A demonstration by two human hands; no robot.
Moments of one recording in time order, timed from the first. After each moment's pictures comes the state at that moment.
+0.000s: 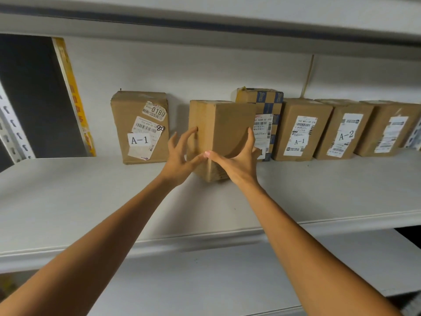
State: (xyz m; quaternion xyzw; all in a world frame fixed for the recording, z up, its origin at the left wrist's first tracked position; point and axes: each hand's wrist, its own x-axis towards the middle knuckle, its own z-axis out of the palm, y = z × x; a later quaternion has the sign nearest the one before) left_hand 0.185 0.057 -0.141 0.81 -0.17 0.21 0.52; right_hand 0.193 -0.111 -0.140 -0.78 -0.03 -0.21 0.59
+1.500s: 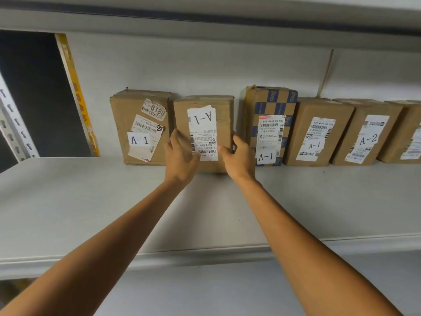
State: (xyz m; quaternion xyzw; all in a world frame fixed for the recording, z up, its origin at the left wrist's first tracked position) left_hand 0.220 0.048 -0.149 0.83 0.00 0.31 0.46; right_hand 0.240 -0.098 -0.138 -0.82 -0.09 -0.24 0.51
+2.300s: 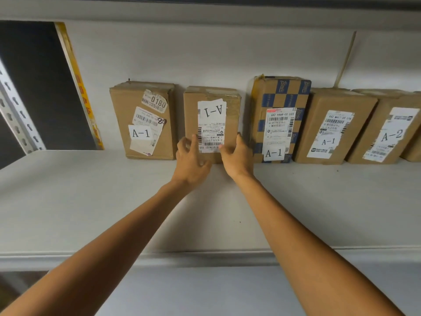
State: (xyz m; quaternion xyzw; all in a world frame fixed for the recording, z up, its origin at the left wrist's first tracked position) left_hand 0.216 0.029 -0.154 0.90 -0.01 0.21 0.38; right_hand 0.263 -0.092 -0.151 -0.85 -0.06 -0.17 0.50
